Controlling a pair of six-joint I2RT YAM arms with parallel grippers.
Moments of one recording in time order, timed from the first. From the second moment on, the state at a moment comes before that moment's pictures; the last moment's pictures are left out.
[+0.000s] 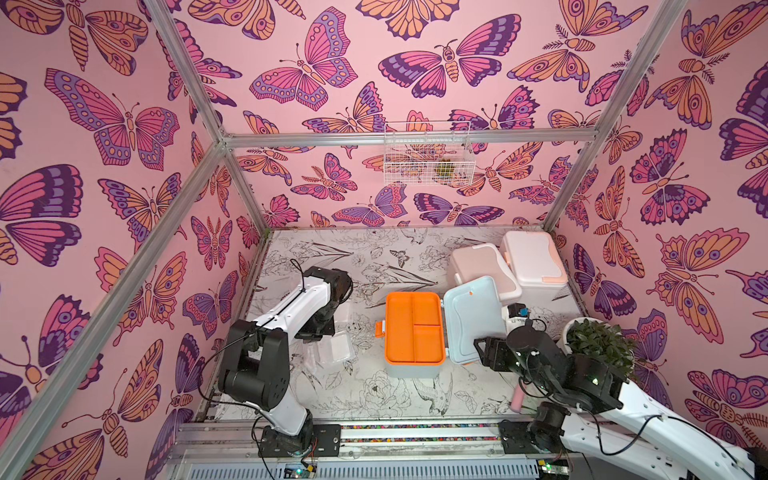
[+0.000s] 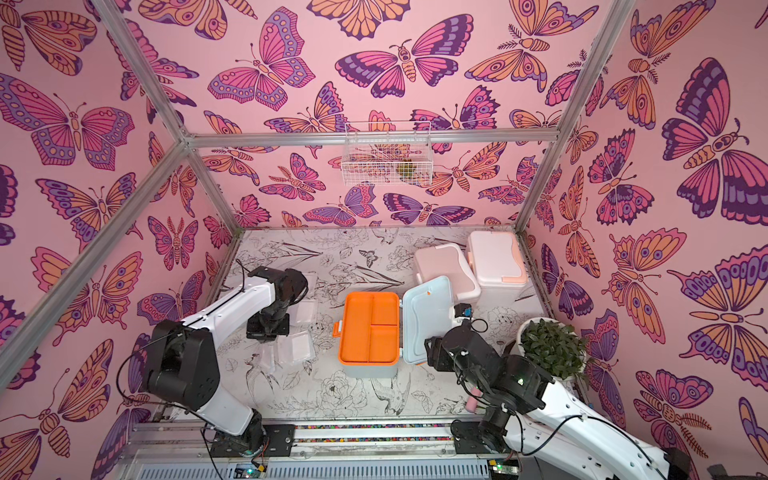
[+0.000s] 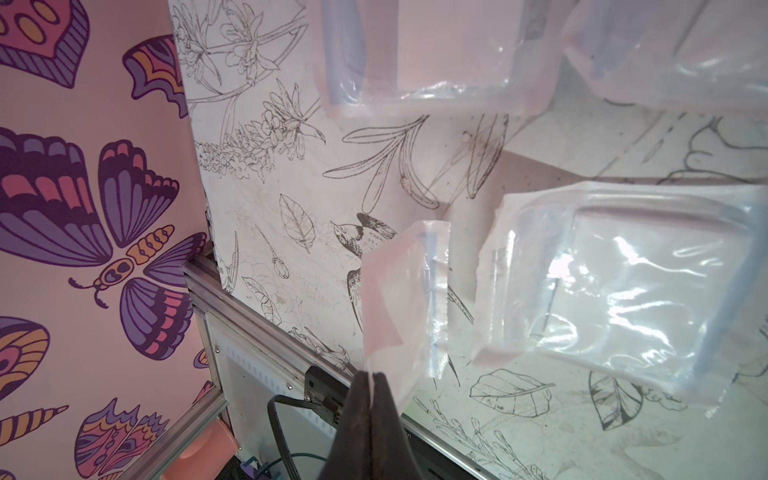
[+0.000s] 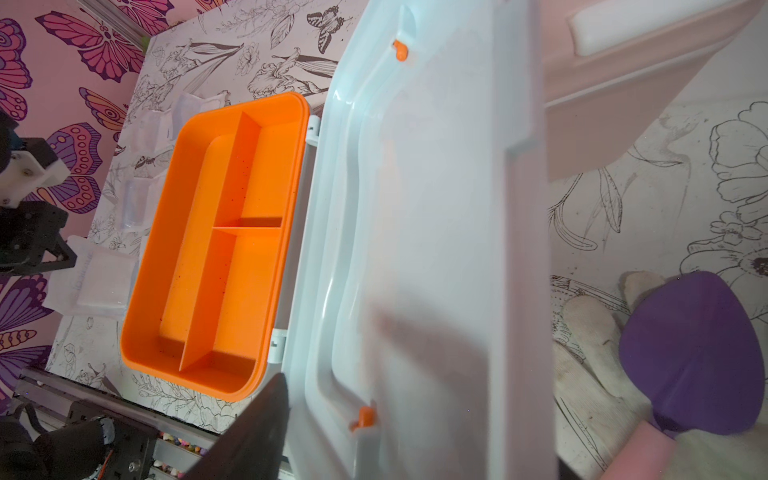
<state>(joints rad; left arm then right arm) -0.29 1.63 1.18 -1.38 -0.41 -0.55 0.92 0.67 0.75 -0.87 0.30 0.86</state>
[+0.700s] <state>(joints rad) -0.27 1.64 1.15 -1.30 -0.39 -0.51 0.92 0.68 0.75 -0.88 0.31 0.86</state>
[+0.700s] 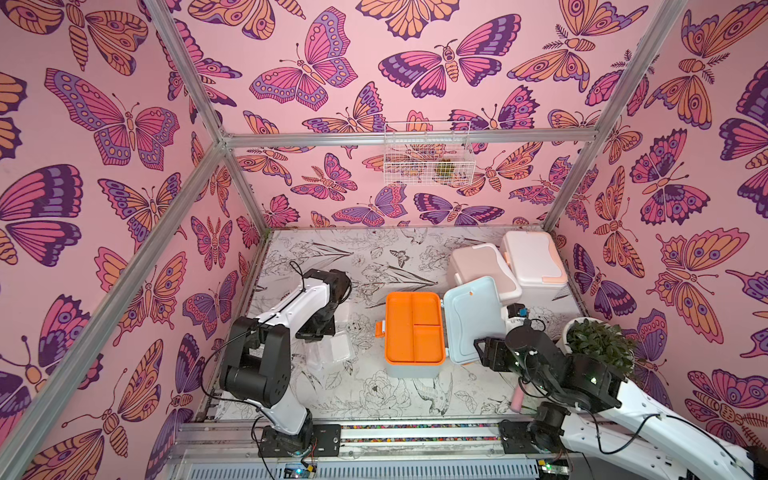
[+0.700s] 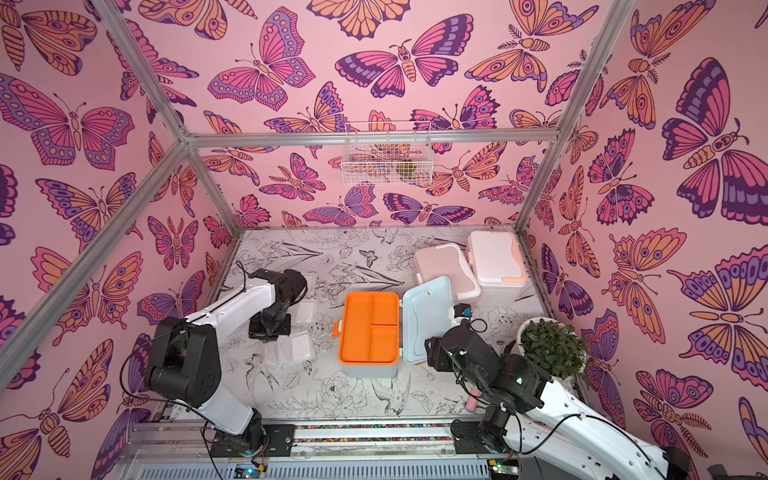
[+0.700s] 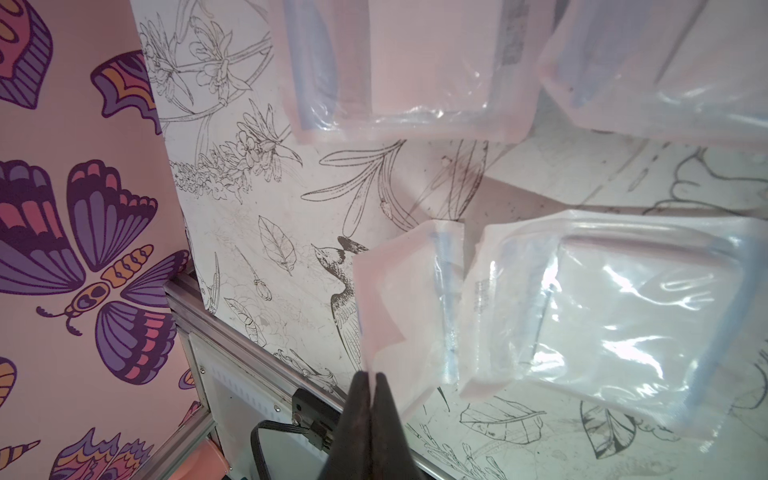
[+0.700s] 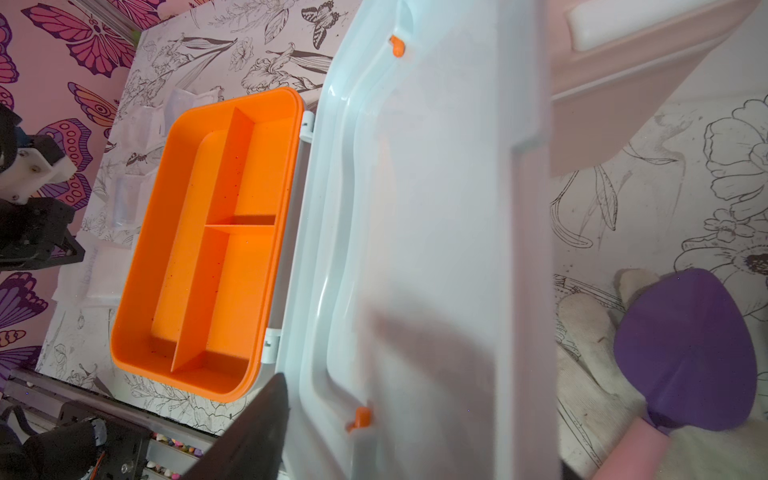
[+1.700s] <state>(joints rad) -0.40 1.10 1.26 -1.25 -0.12 -0.51 0.92 0.71 0.75 -0.89 0.32 0.86</state>
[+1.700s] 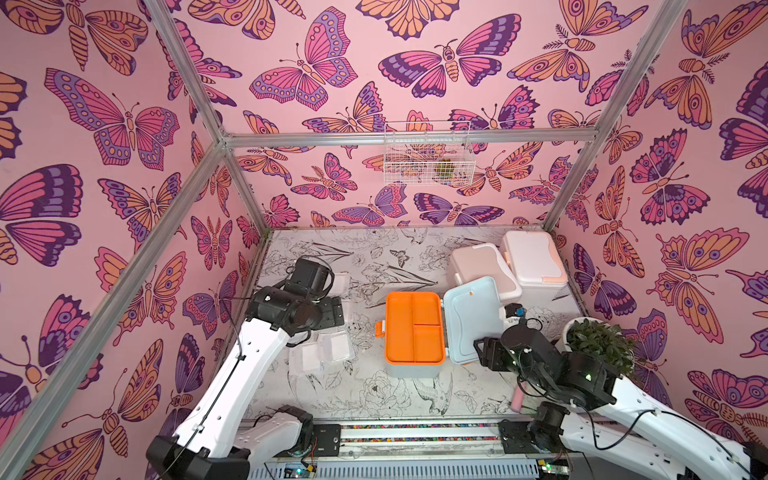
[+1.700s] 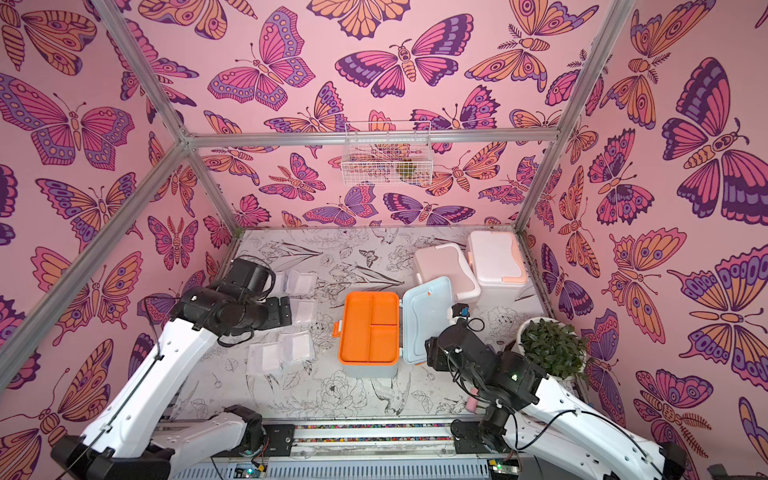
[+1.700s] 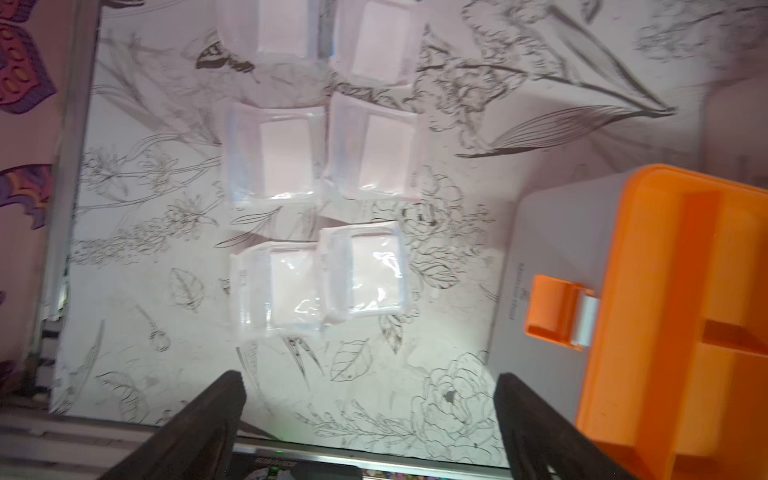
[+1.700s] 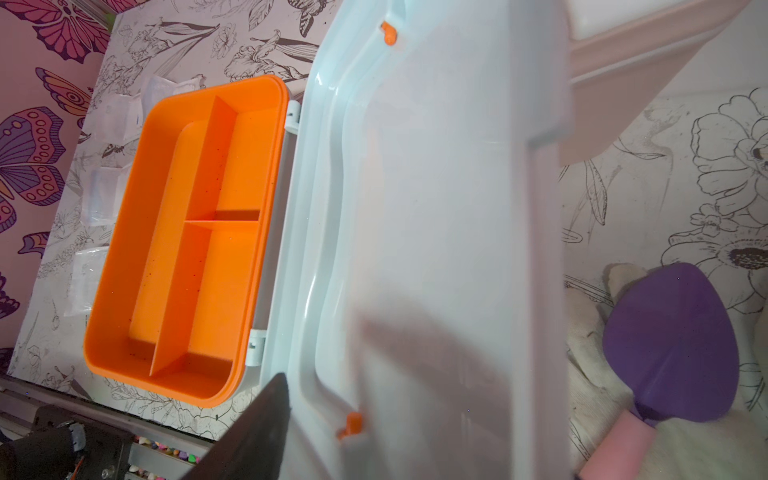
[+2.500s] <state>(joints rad) -0.53 0.90 0.91 -0.76 0.10 -0.65 0.92 0.69 1.07 -1.09 0.43 0.71</state>
